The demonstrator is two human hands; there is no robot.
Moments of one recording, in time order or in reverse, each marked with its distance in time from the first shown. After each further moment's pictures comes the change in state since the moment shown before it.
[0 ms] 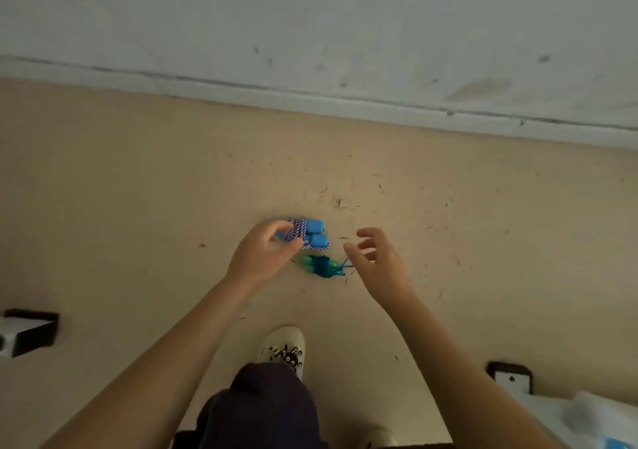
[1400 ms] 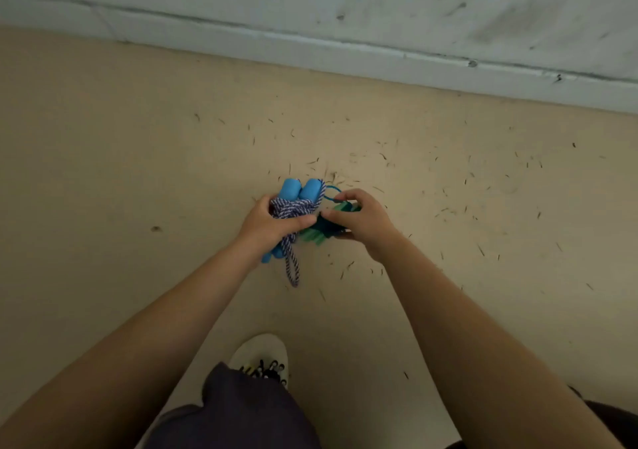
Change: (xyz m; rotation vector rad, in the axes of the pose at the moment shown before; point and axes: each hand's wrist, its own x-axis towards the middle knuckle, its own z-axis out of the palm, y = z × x) left_hand 0.089 -0.078 0.100 -0.411 -0.005 -0.188; right_hand 0.129 0.083 0.064 0.382 -0.143 0.078
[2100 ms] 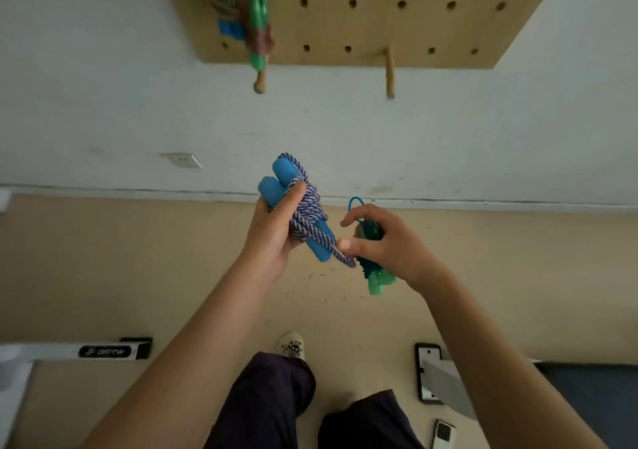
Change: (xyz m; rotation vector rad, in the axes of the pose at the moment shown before) left_hand -0.477 0.478 -0.107 -0.579 -0.103 0.230; right_hand -0.542 -0.423 -0.123 -0.173 -0.110 -0.455
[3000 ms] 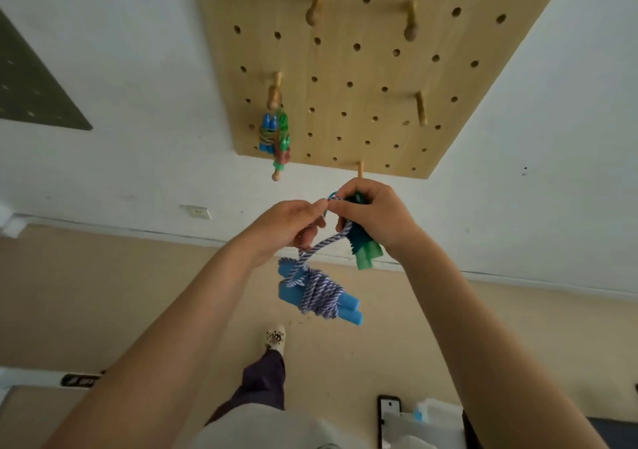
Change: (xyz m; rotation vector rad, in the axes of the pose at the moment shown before) left_hand -0.137 0.187 0.057 0.538 -0.344 0.143; right_hand -0.073 -0.234 -0.033 0.014 0.121 -0.252
